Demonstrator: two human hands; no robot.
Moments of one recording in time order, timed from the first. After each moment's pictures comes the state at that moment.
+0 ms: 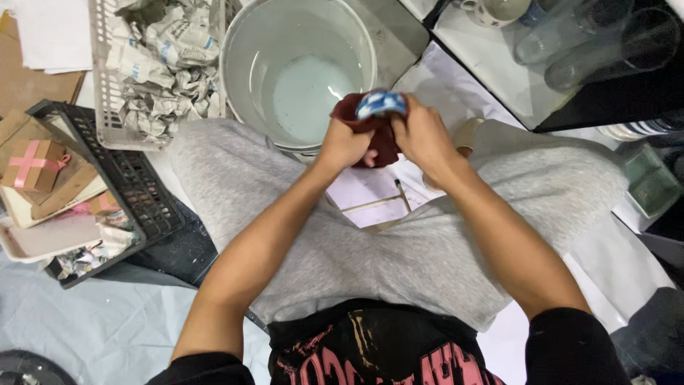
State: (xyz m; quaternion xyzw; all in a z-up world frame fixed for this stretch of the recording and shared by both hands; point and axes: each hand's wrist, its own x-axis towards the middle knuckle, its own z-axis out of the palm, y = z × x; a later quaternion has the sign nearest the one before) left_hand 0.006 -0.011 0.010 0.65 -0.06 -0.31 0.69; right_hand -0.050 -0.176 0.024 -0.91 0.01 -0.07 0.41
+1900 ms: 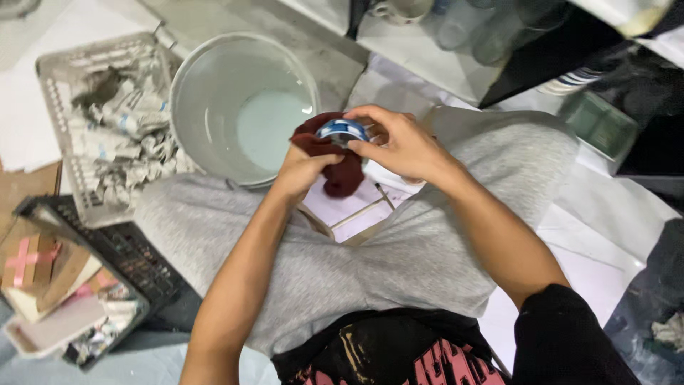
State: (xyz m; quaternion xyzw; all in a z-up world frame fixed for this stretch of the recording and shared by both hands) left_hand 0.010 -0.008 0.026 0.57 -0.13 -0.40 0.71; right_hand -0.085 -0.213 0.095 -0.80 0.04 0.04 0.59
